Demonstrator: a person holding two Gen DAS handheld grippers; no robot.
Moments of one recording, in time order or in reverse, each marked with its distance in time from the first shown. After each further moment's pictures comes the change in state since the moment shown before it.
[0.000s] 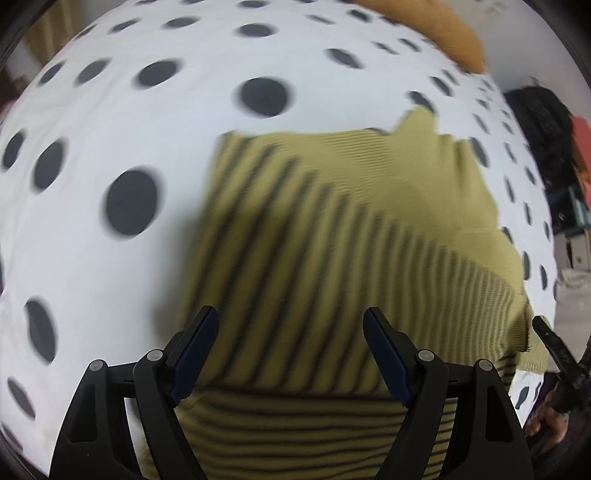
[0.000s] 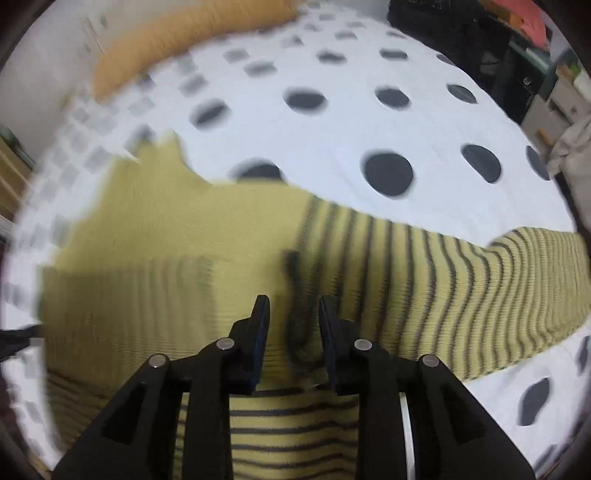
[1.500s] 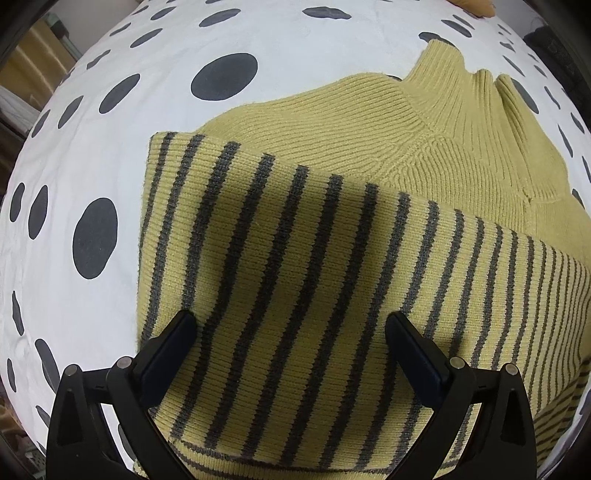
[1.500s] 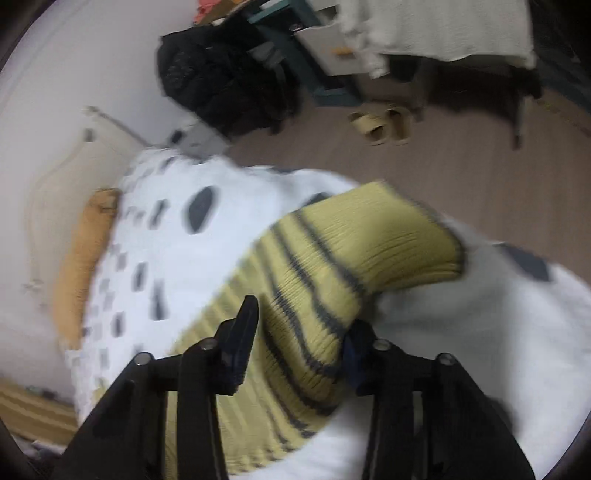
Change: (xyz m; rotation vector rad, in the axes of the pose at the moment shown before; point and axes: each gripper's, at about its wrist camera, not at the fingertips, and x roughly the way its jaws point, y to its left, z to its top) left arm 0.104 -0.060 0.010 0.109 0.026 0.281; right arm -0.041 -0.384 -0.039 0.747 -0.309 0.057
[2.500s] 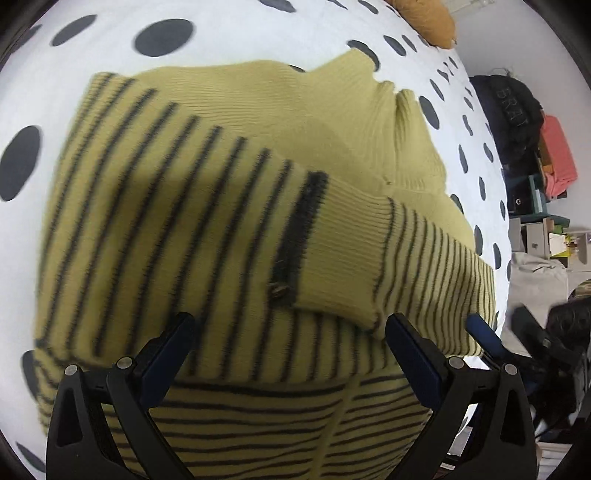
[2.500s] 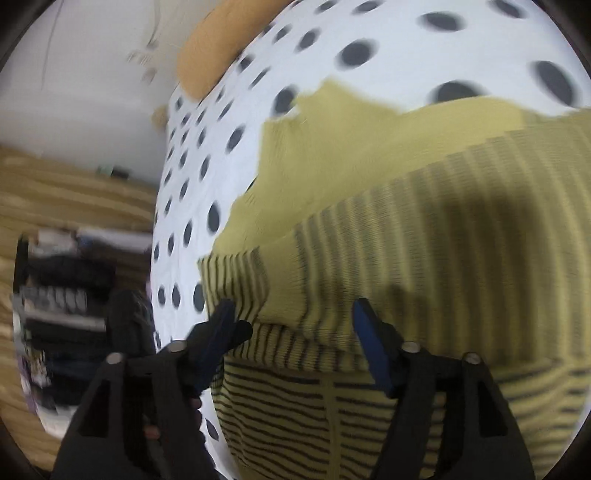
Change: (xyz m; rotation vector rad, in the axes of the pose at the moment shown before) left arm -0.037 -0.008 -0.007 -0.119 0.116 -0.515; right arm 0.041 0.346 -0.317 -0.431 0.664 0.338
